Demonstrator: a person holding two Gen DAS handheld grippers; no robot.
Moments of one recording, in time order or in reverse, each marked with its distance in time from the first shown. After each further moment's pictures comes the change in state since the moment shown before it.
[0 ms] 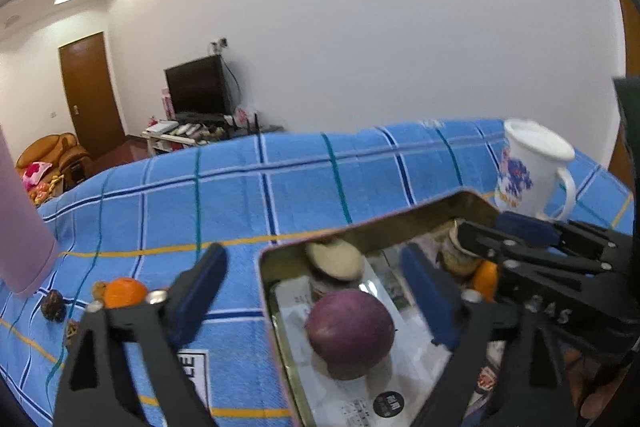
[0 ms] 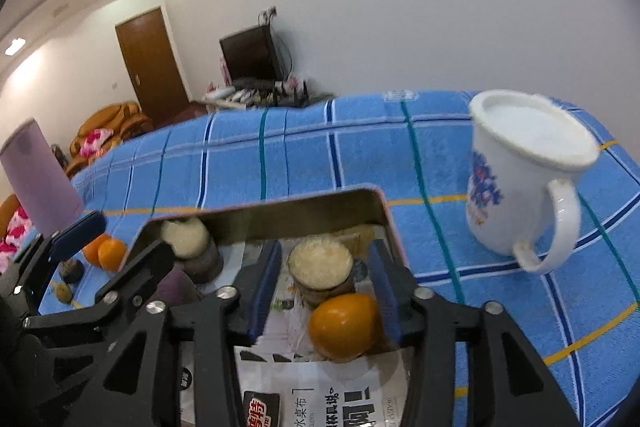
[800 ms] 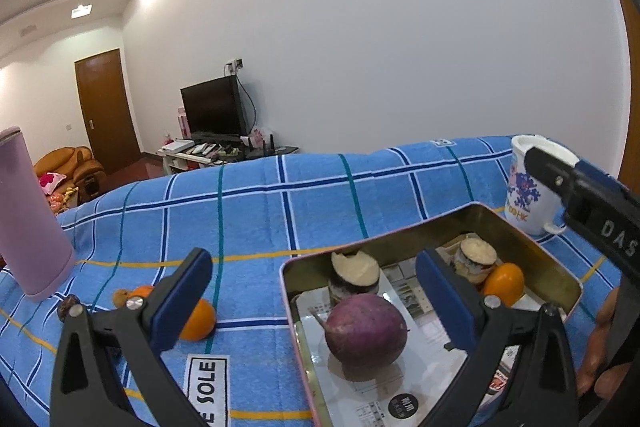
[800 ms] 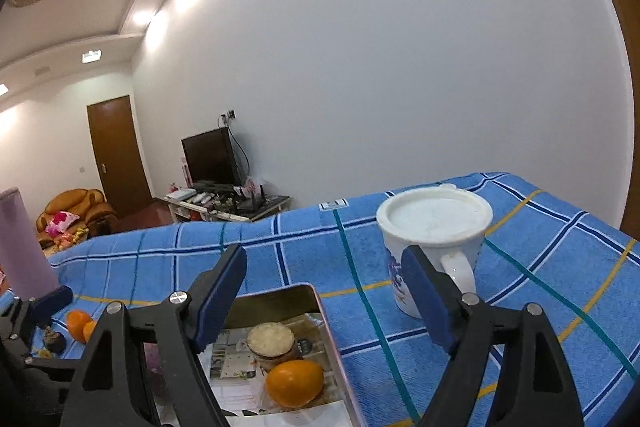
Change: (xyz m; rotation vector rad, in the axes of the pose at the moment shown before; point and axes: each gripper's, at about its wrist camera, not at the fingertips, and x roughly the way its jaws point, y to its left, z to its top) left arm -0.012 0.002 -0.007 0.013 -0.068 0.052; right arm -0.067 -0.014 -0.005 0.066 -0.360 -0.163
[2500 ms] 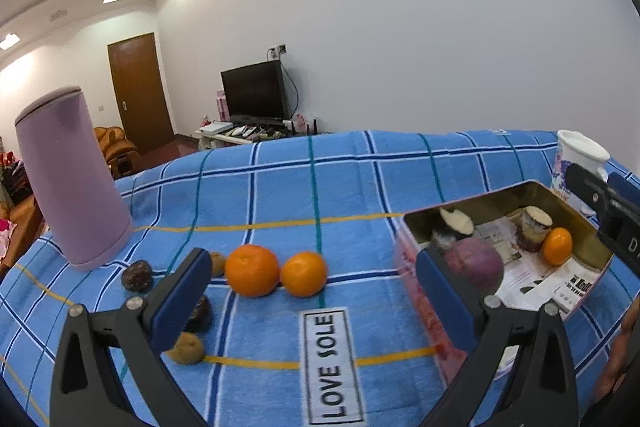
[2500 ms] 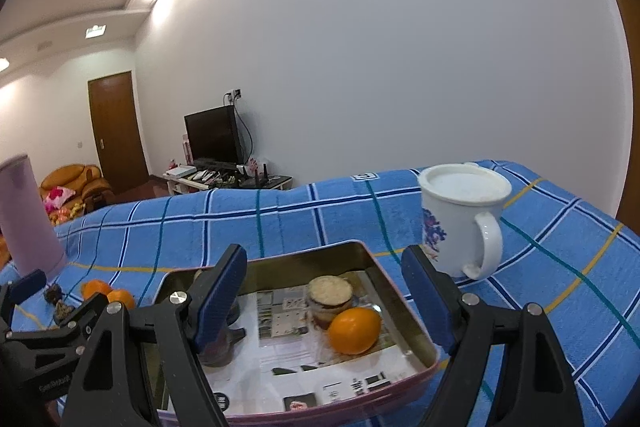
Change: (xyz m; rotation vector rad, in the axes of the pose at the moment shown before) left arm -0.027 0.079 -0.025 -0.060 0.052 0.115; right arm -0.018 0.061 -0.021 -0.066 0.050 -0.016
